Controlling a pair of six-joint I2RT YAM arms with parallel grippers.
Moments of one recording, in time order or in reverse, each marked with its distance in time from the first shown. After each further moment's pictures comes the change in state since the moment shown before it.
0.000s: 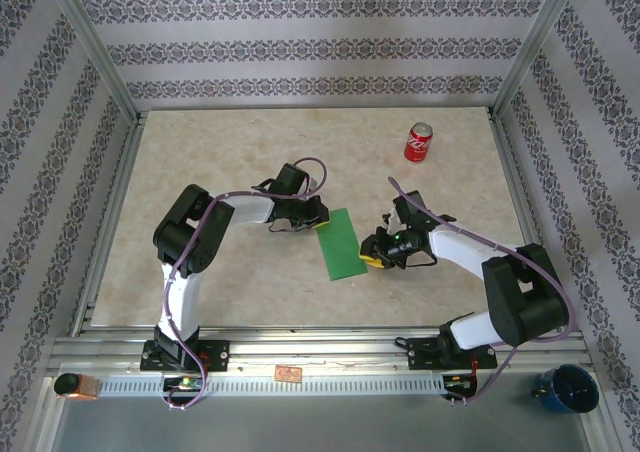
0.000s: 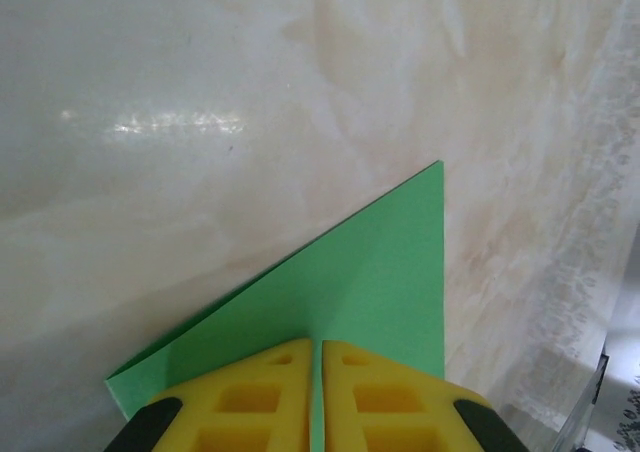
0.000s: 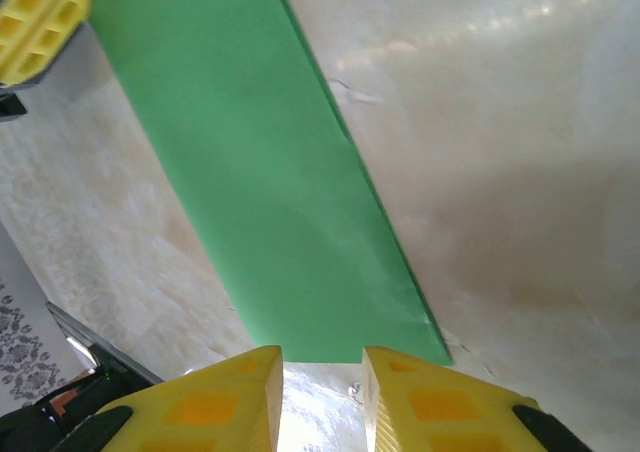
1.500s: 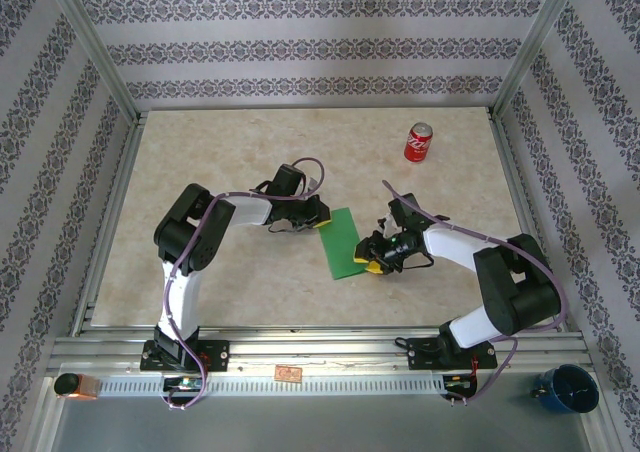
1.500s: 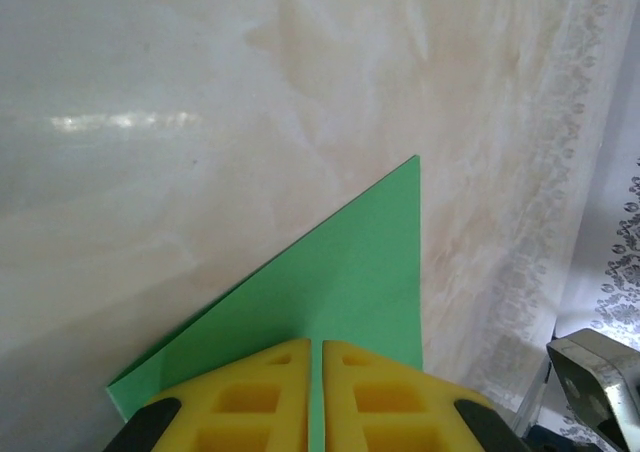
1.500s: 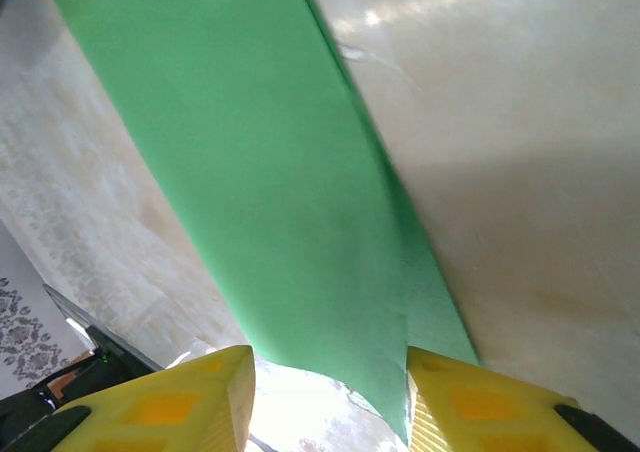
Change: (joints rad) left arm 0.013 0.023 -0.021 0.105 0.090 -0.038; right arm 0.011 0.062 0.008 0.024 -0.043 -0.005
